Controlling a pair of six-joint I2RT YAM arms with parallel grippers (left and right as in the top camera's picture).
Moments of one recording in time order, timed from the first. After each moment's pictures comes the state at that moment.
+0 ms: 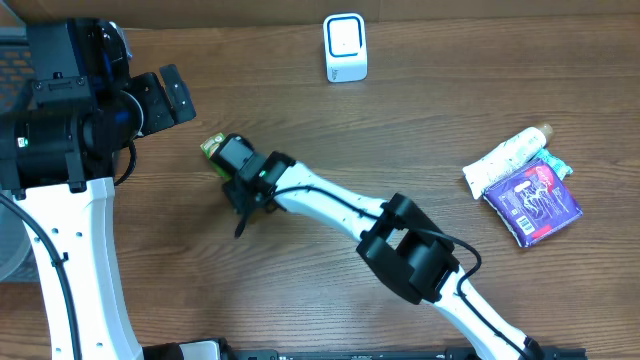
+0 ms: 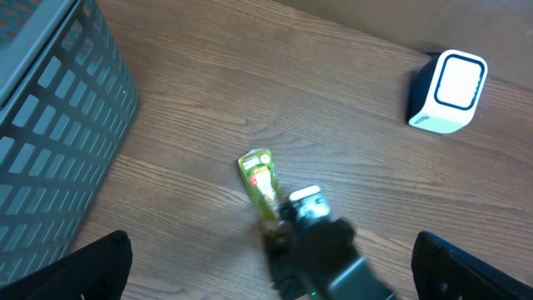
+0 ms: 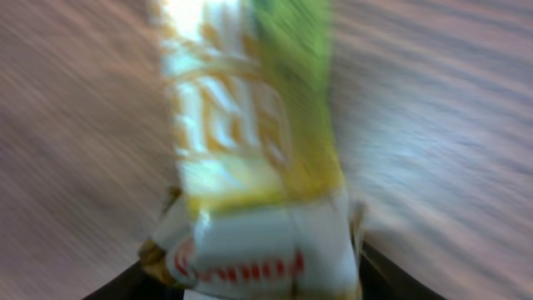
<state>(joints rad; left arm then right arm) 0.10 1.50 1.97 -1.35 -0.02 -0.26 0.93 2.47 2.04 -0.68 -0.01 0.36</state>
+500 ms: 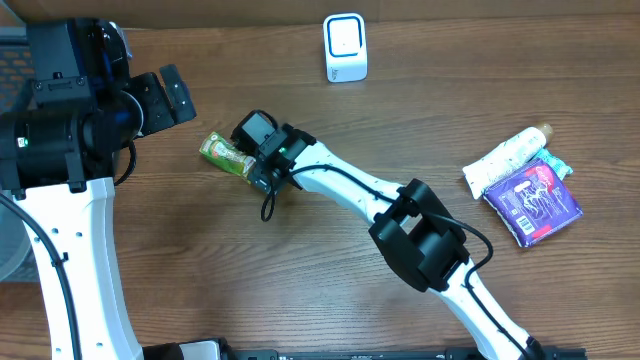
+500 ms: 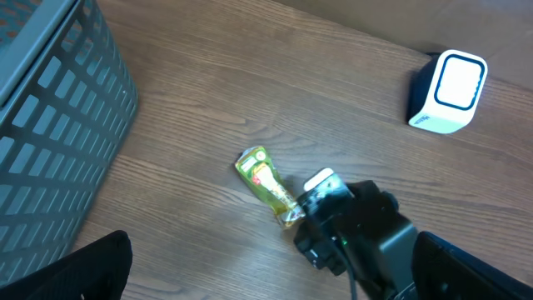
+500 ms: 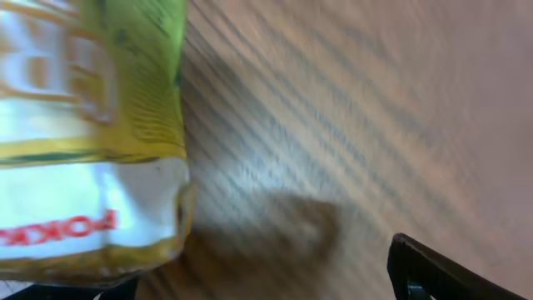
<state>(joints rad) 0.10 1.50 1.97 -1.35 -0.02 -0.26 0.86 2.46 2.04 -0.68 0.21 -0.22</state>
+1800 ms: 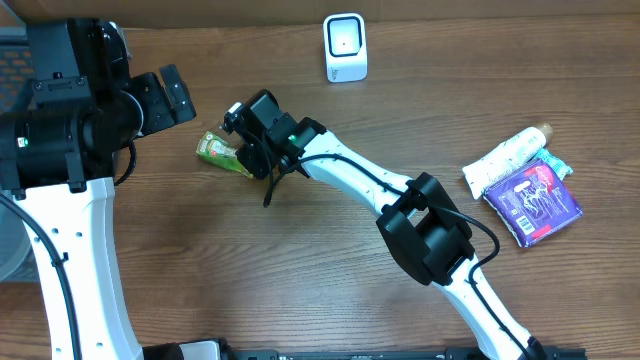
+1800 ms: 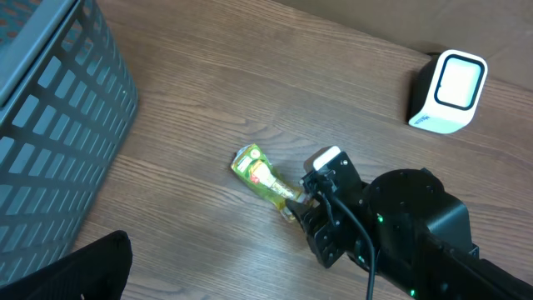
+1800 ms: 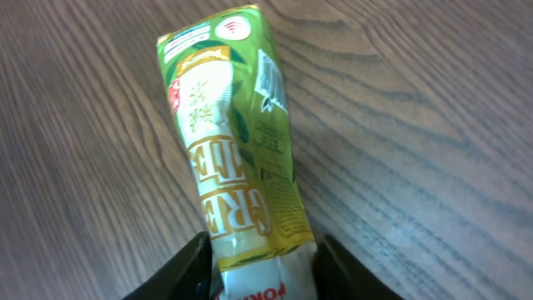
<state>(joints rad) 0.10 1.50 1.97 -1.35 -0.02 -0.26 0.81 2.46 2.07 -0.53 -0.20 -0.02</state>
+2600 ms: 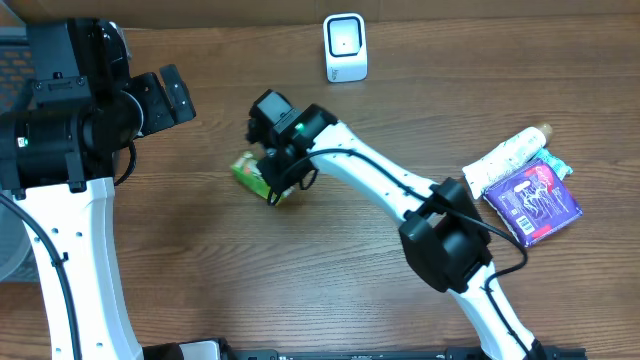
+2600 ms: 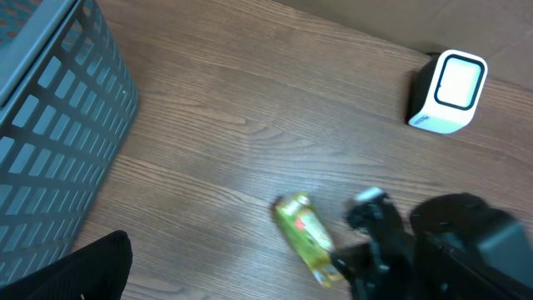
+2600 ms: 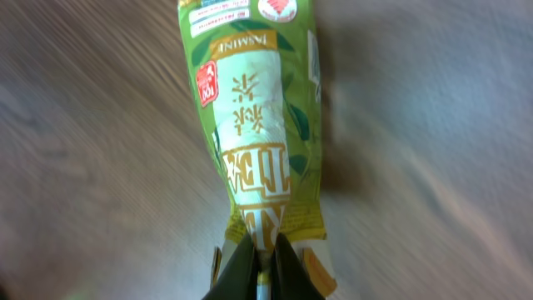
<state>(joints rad) 0.10 1.50 1.97 -1.35 -0.02 -0.26 0.79 2.35 2.08 -1.02 -0.27 0.16</state>
